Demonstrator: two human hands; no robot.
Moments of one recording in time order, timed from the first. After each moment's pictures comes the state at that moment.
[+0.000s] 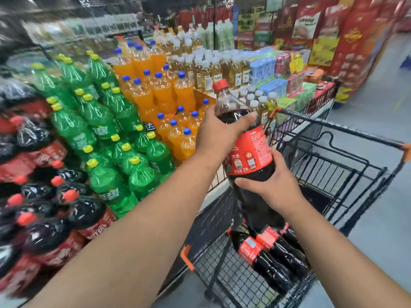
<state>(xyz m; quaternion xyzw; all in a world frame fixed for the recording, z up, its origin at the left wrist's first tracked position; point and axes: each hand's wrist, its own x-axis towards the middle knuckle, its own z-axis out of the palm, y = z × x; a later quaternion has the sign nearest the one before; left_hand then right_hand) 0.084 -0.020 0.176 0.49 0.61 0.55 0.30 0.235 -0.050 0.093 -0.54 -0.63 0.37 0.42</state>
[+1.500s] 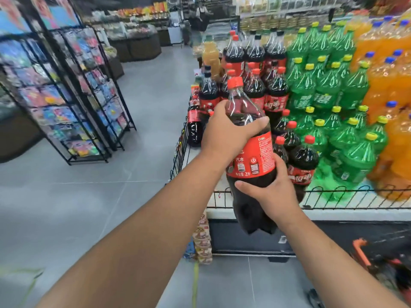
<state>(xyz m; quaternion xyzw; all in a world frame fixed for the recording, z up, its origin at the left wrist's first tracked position) -0.302 -0.463 0.185 0.29 0.77 0.57 0.04 -0.181 -0.398 0.084 -0.26 -0.73 0.55 0.30</state>
